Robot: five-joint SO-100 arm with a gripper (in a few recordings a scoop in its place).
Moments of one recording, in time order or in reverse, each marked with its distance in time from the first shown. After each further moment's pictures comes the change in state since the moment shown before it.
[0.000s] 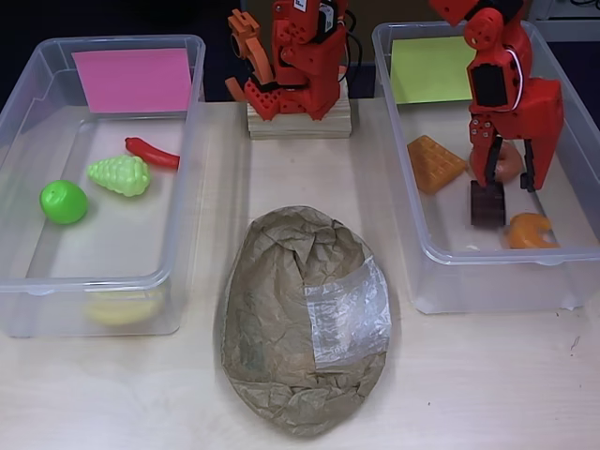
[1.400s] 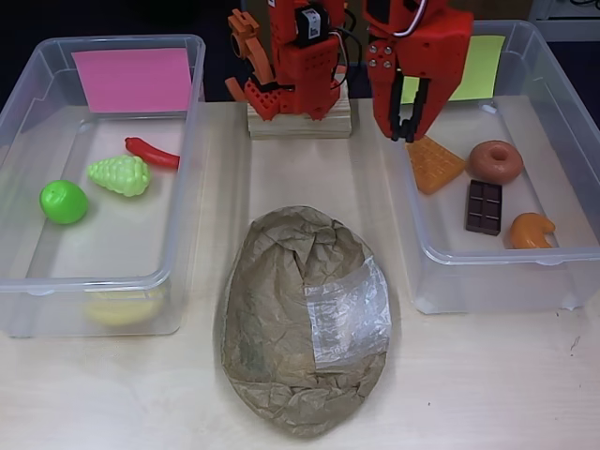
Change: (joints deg) arm 26.5 16.1 -19.9 56.6 -42.3
